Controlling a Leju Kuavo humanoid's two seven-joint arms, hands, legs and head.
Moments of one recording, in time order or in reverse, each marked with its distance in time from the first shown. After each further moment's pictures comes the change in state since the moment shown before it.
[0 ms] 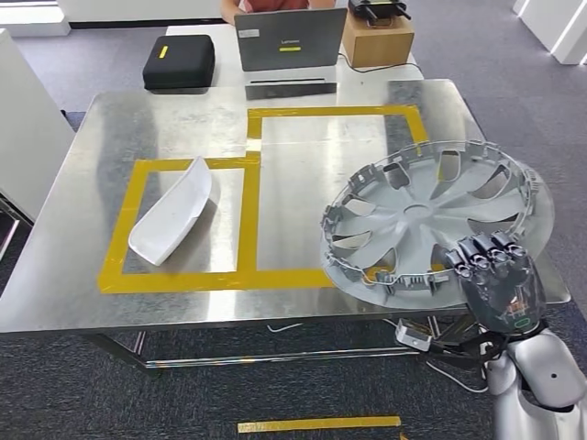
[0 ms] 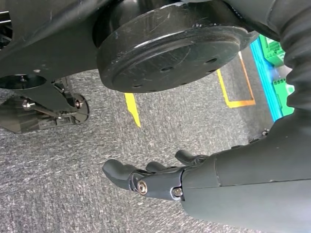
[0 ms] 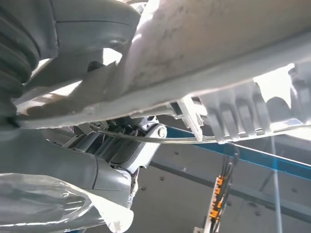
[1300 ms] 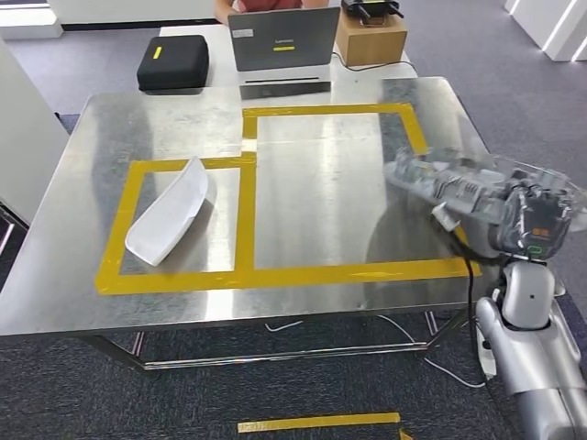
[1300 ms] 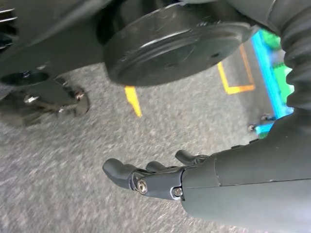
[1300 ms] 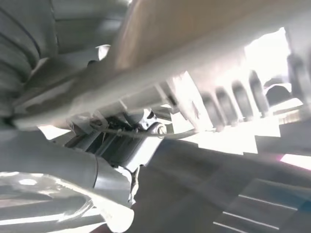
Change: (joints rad) left arm -0.012 0.002 -0.001 0.000 -0.035 0.017 0.001; right arm -0.329 -0.300 0.364 0.486 0.005 0.001 1.147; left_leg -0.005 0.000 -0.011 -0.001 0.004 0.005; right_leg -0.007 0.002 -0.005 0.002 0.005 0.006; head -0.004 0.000
